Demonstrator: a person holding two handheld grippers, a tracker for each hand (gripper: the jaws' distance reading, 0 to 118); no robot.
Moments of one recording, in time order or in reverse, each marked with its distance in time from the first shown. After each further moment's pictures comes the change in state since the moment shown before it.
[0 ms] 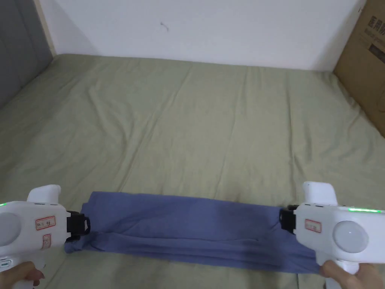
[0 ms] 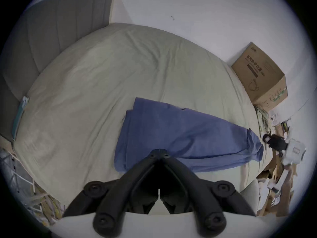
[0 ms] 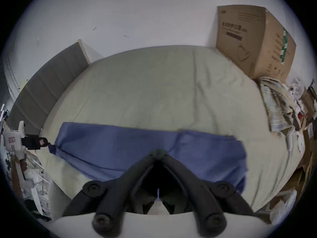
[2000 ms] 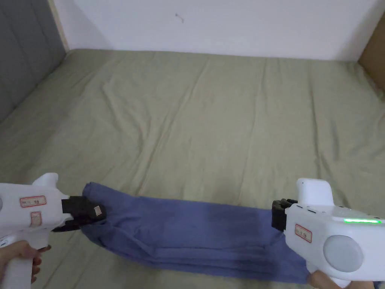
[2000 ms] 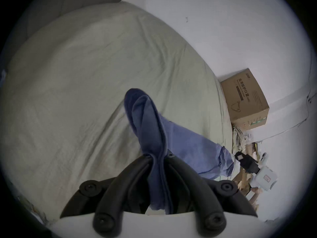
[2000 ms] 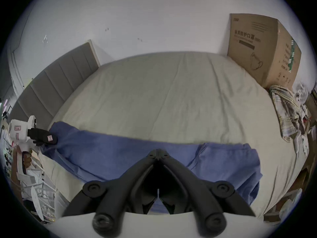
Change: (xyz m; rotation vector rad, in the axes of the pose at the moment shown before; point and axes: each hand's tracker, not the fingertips) left arm -0.051 0.060 -0.017 -0.056 -0.208 0.161; right arm -0.058 0.003 -0.001 0.133 0.026 0.006
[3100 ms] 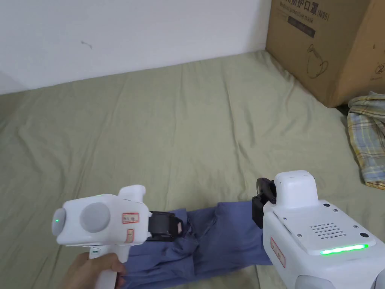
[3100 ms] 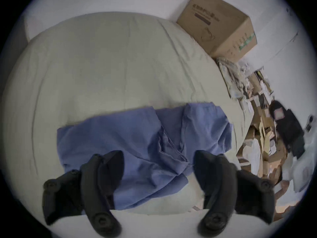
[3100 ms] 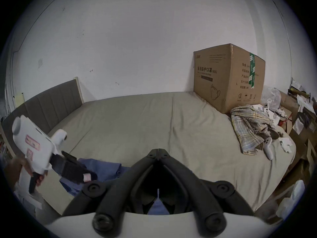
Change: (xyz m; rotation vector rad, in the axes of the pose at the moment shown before) left arm 0.259 -0.083 -0.140 -0.228 -0.038 -0.480; right arm 0.084 -0.028 0.095 0.354 -0.176 -0.008
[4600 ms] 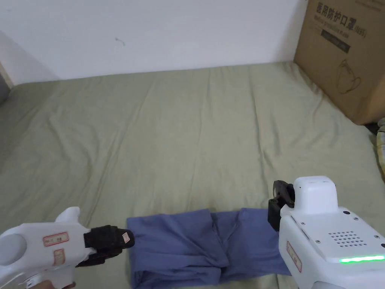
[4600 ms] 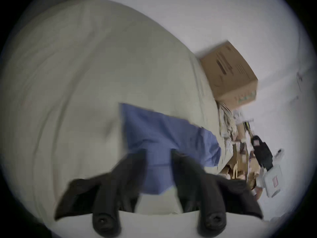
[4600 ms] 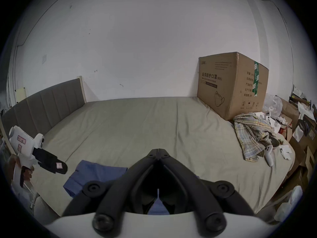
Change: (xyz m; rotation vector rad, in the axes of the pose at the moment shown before) left arm -0.164 -0.070 0.066 0.148 -0.089 0.442; right arm -0.030 0.008 -0.003 0.028 0.007 0.055
